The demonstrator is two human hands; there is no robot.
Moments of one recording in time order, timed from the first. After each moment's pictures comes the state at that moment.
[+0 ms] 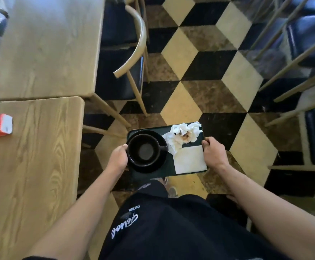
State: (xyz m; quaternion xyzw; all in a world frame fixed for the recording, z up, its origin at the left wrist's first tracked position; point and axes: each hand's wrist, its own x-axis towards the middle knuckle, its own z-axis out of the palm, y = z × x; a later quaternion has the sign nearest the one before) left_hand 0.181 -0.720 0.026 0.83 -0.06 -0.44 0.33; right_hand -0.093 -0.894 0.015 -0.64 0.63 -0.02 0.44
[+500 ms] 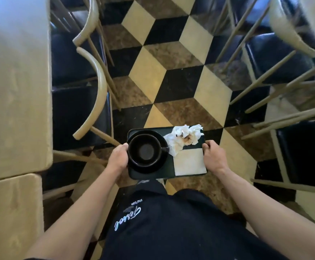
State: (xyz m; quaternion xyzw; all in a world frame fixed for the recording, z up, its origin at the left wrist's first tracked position) left_hand 0.244 -1.021 0.005 0.80 -0.20 -0.49 0.28; right_hand -0.066 -1.126 0.021 -0.58 0.71 -0.06 0.40
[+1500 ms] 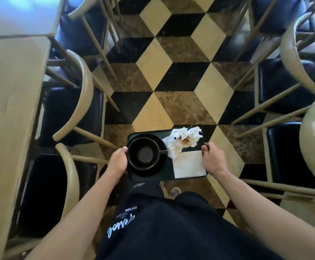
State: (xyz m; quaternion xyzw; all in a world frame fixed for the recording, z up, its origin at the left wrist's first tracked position) left_hand 0.352 -1.564 0.023 0.82 -0.04 -0.46 0.34; right_hand 0.075 -1.727 0.021 -0.64 0.65 -0.02 0.42
